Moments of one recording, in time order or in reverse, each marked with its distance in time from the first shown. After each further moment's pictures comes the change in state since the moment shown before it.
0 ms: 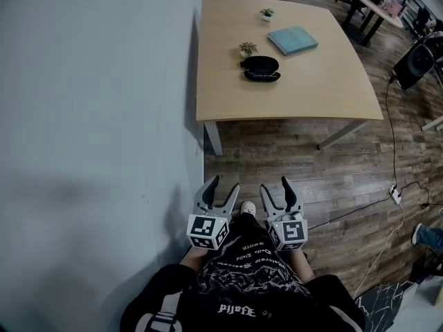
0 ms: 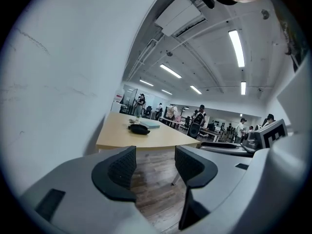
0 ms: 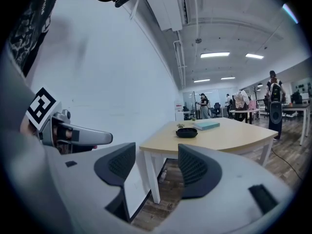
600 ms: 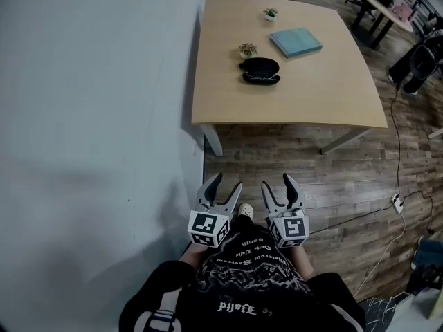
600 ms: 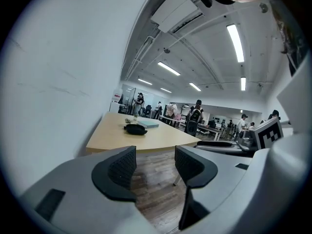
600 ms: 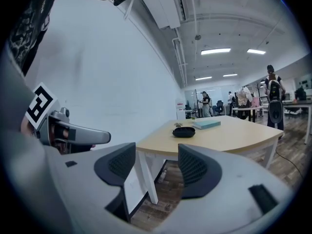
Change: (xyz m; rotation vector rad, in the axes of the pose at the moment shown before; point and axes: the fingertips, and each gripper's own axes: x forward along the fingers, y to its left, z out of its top) left arm 0.048 -0.028 0.002 0.034 0.009 0.008; right arm 0.022 -0.055 -0.001 0.006 0.011 0.041
